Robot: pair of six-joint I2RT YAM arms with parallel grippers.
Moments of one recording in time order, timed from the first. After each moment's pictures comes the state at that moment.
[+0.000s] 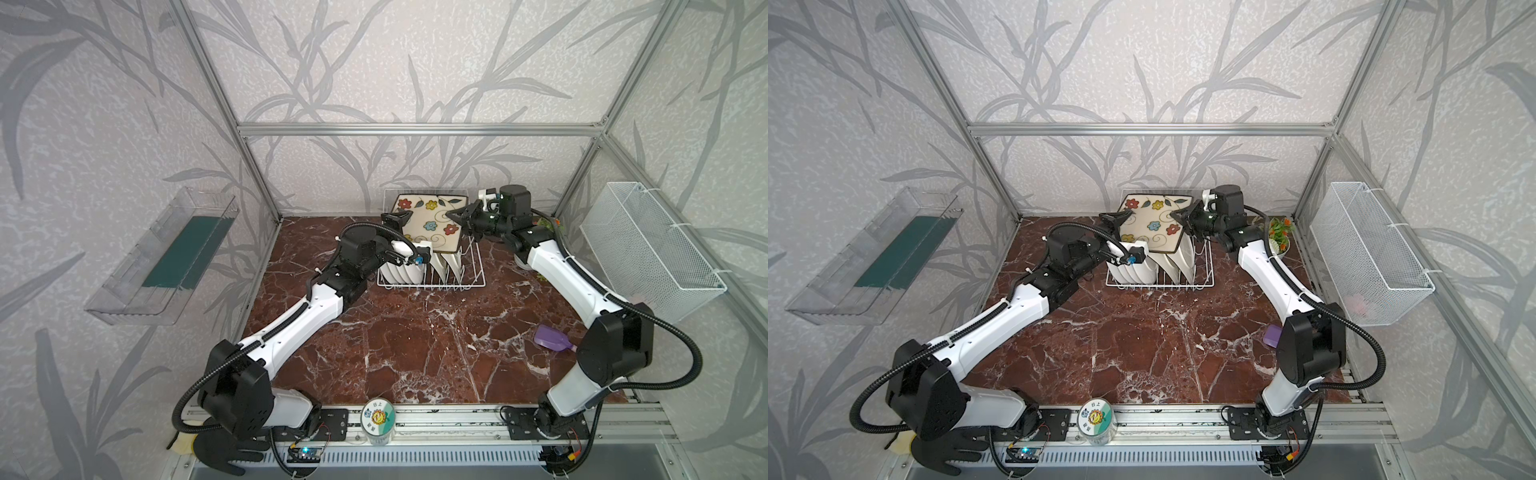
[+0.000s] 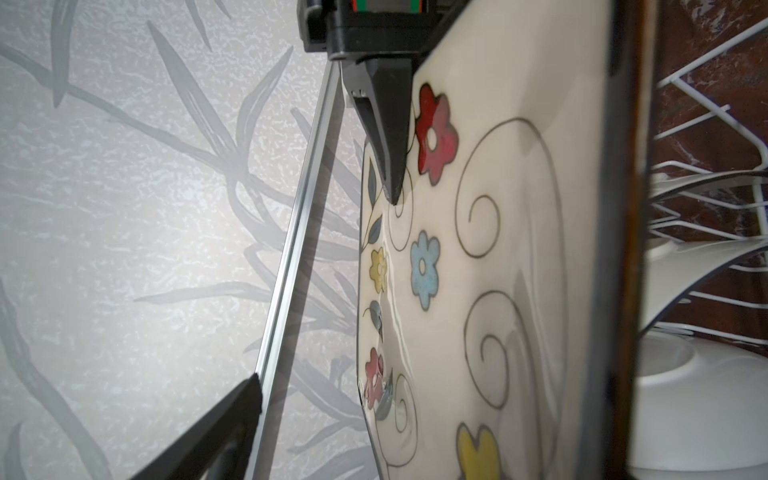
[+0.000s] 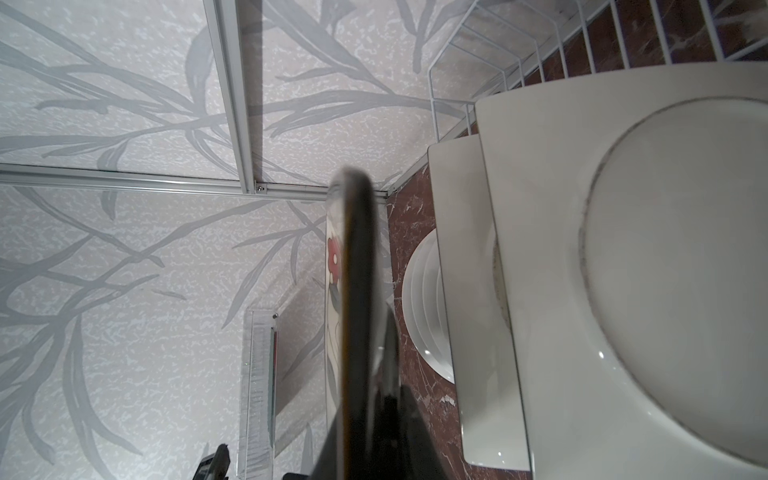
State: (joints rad) left arm -0.53 1.38 1.10 0.18 0.17 1.28; right arm 0.30 1.66 1.49 -0.20 -0.58 1.19
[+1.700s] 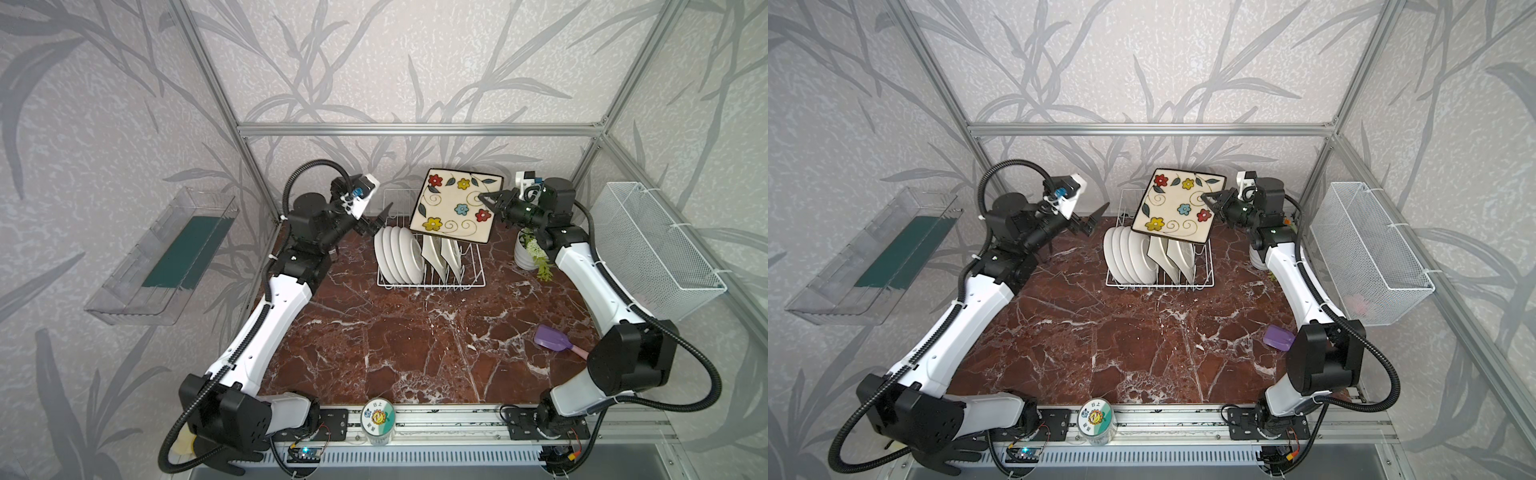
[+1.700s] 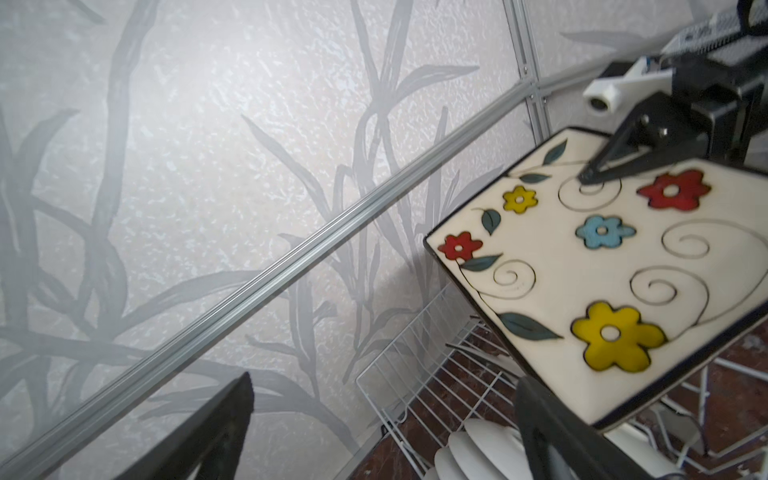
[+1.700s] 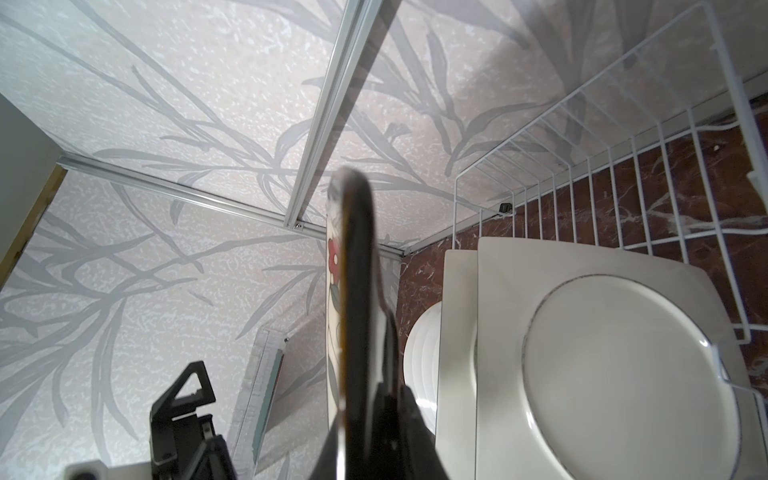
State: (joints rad) left arm -0.25 1.32 1.39 0.00 0.37 0.35; right arm 0.09 1.57 1.47 -0.09 -0.70 1.04
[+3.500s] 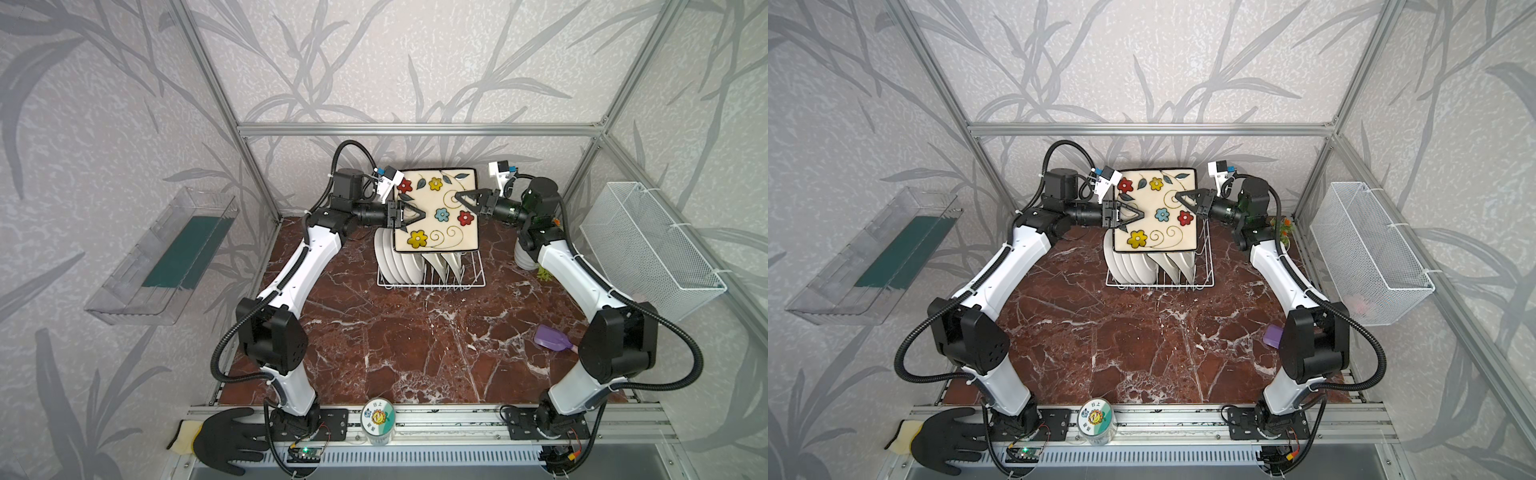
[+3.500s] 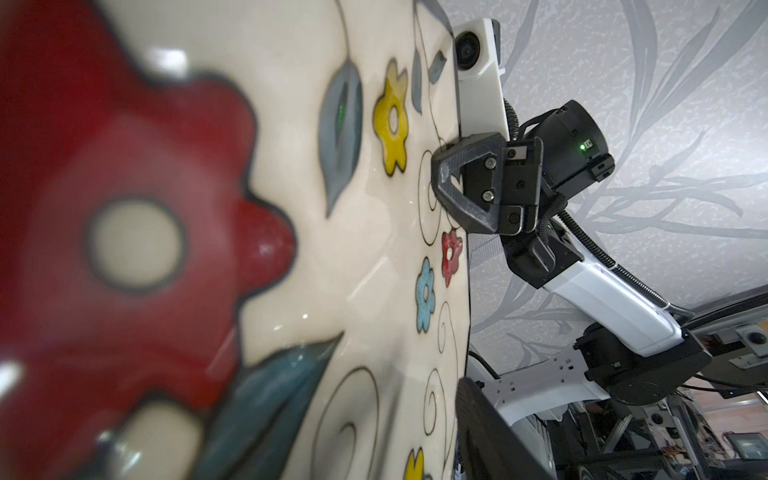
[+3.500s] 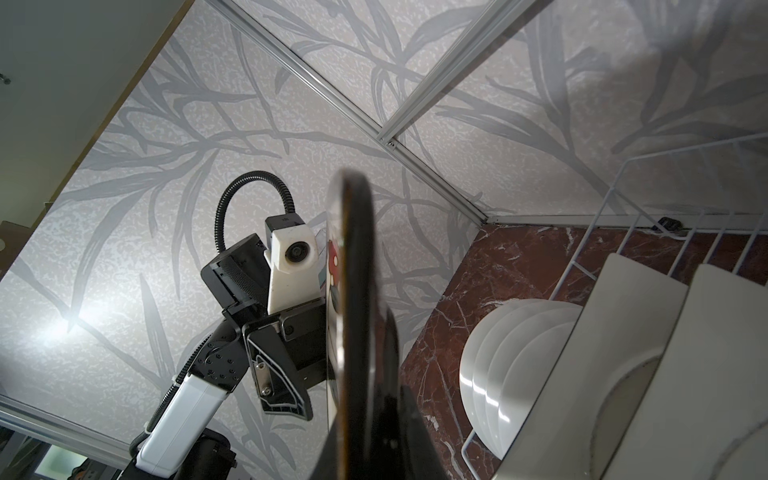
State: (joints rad) left arm -0.30 1.75 1.77 -0.43 1.01 -0.39; right arm 0.18 1.66 1.46 0.28 -0.97 0.98
